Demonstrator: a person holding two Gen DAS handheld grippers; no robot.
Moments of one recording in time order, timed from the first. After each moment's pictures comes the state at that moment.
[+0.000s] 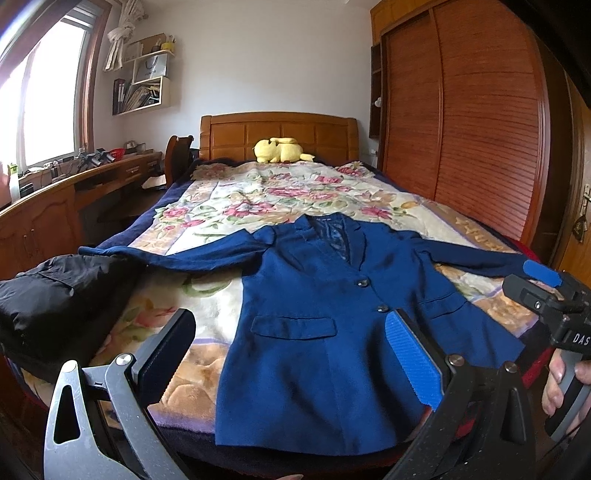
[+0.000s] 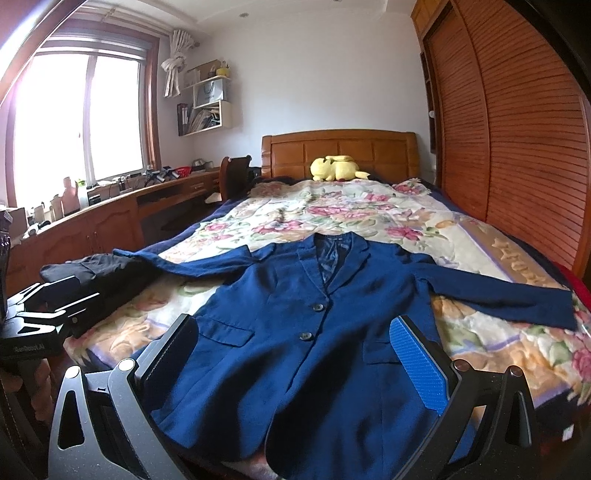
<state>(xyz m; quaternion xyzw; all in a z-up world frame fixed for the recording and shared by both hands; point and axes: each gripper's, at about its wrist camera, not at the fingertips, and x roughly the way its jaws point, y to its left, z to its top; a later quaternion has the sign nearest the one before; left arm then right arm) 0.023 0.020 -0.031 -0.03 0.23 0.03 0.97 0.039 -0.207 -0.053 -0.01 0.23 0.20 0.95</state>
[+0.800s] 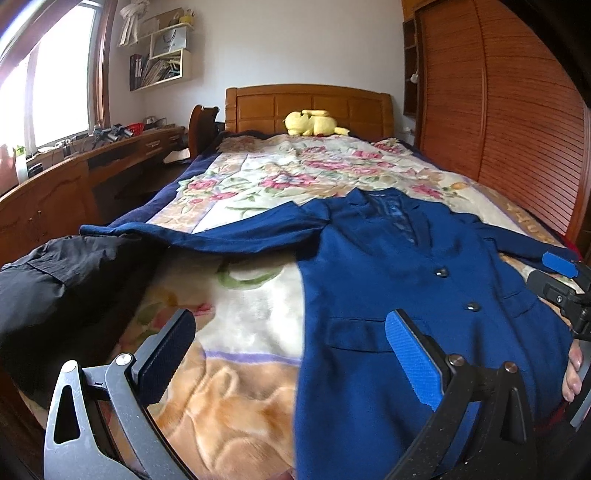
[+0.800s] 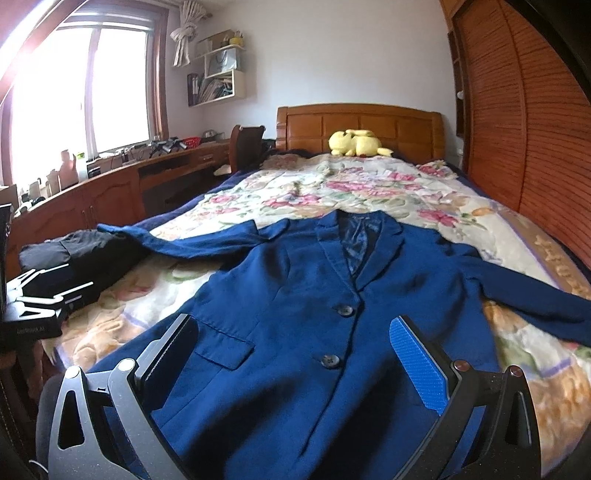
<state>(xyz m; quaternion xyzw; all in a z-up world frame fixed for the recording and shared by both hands) 0.106 0.103 -0.088 -0.03 0.28 0.07 0.96 0.127 -0.159 -0.093 -0.04 0.27 0.23 0.93</state>
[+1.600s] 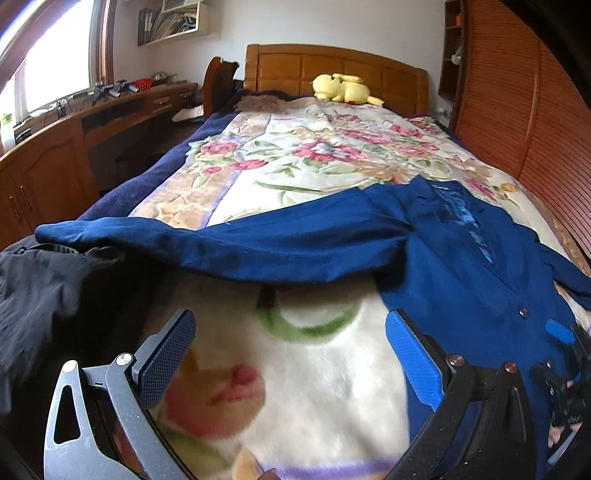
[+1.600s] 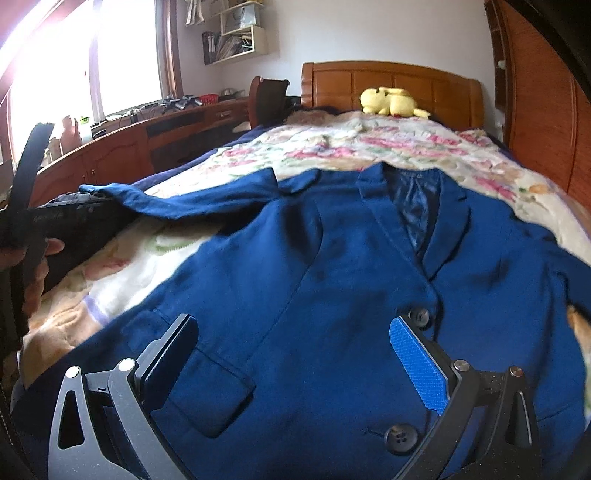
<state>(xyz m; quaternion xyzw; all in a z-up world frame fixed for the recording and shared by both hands) 0.241 0.207 -0.119 -0.07 0.35 0.09 0.93 0.203 -0.132 -0.139 -0.06 0.34 0.27 0.90</state>
